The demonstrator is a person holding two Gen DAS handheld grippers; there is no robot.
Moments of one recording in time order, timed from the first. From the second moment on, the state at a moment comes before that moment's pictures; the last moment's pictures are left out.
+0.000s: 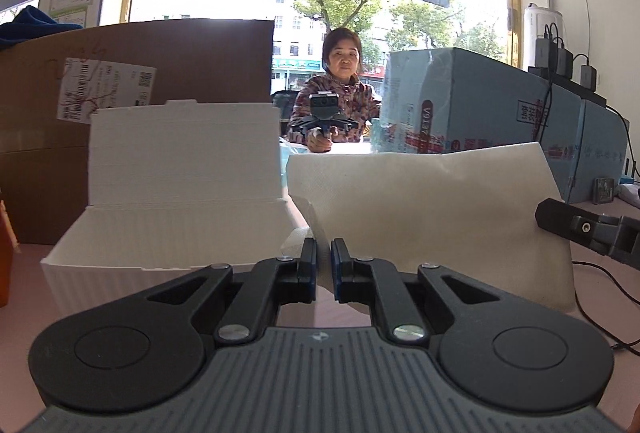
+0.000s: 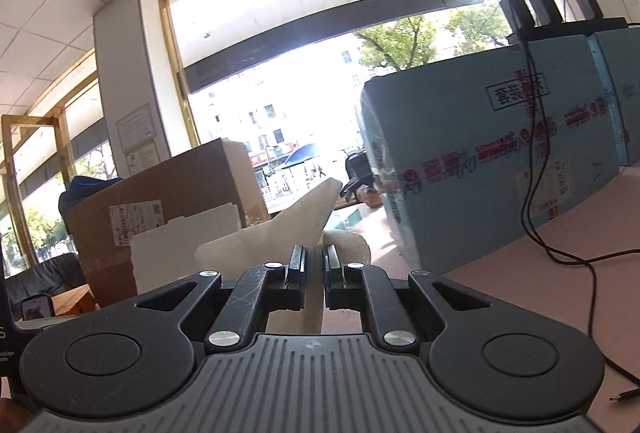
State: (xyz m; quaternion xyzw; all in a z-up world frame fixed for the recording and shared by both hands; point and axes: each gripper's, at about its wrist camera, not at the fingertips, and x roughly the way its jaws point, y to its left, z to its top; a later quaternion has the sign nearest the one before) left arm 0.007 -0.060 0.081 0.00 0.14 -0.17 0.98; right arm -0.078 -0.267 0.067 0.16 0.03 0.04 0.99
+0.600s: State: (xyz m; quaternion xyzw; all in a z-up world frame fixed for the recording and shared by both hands) left arm 0.002 0.062 0.074 -0.04 0.15 -0.07 0.99; right arm -0.042 -0.150 0.075 0.12 0.04 0.15 0.98
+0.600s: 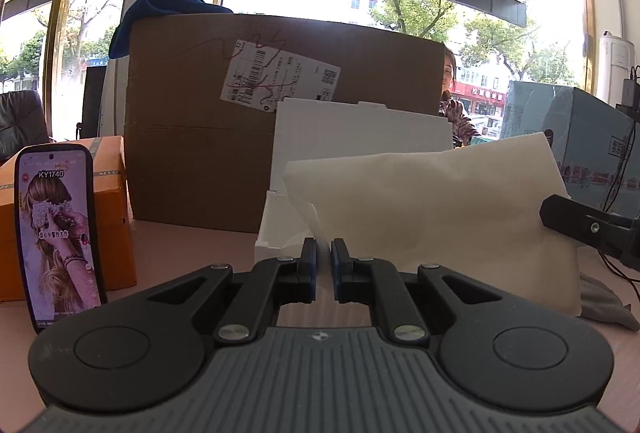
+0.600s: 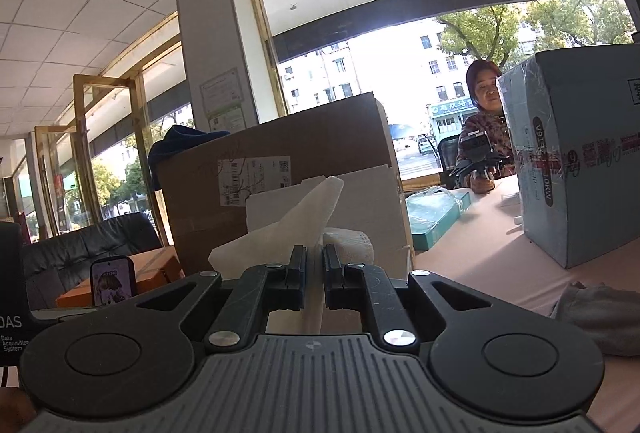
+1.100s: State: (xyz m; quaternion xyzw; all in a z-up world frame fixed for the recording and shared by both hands) left arm 0.037 0.052 0.096 -0.03 0.13 -0.07 0.99; right arm -0.001 -0.150 0.087 0.11 0.04 0.15 0.98
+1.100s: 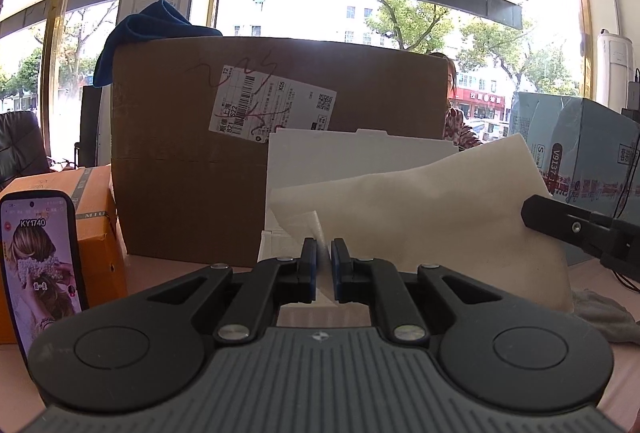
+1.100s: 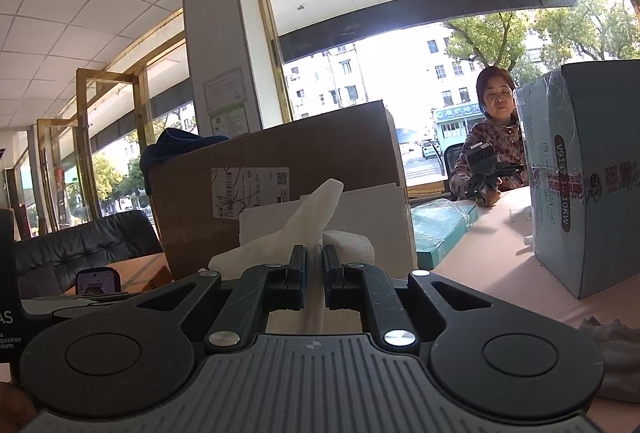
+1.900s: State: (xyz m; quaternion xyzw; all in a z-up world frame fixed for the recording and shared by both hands) left arm 0.126 0.023 0.108 -0.02 0.16 -0.07 0.98; right arm 0.086 -0.181 0.089 0.13 0.08 0.14 0.98
